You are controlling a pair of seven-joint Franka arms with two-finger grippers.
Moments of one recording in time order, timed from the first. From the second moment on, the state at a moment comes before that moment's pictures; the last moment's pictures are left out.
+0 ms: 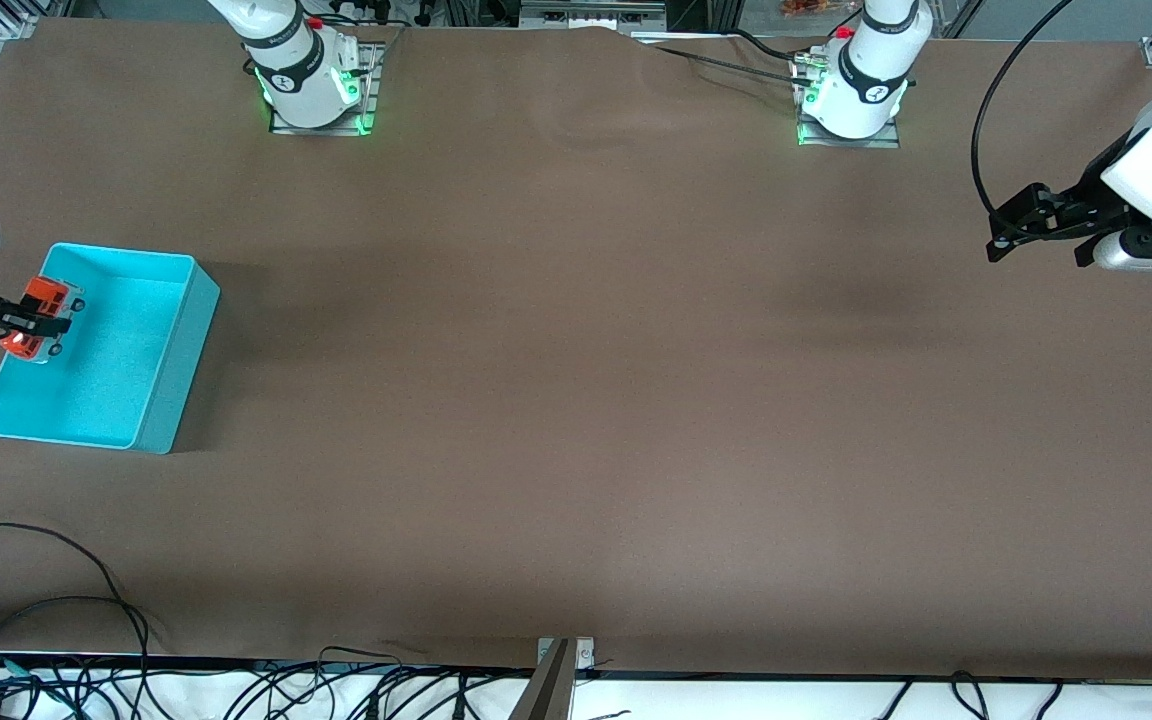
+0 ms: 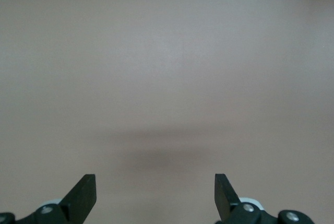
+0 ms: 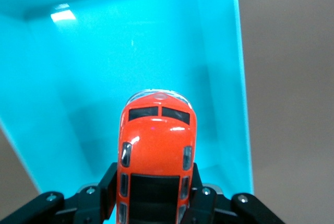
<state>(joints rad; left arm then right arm) -0.03 -0.02 -0.03 -1.63 -0.02 1.62 -0.04 -0.30 0.38 -0.12 -1.78 -0.09 1.95 -0.06</state>
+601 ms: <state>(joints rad) -0.03 -0.02 -0.04 -1.63 -0.02 1.62 -0.05 -0.31 0.48 -0.11 -1.81 -0.24 1.95 -0.21</state>
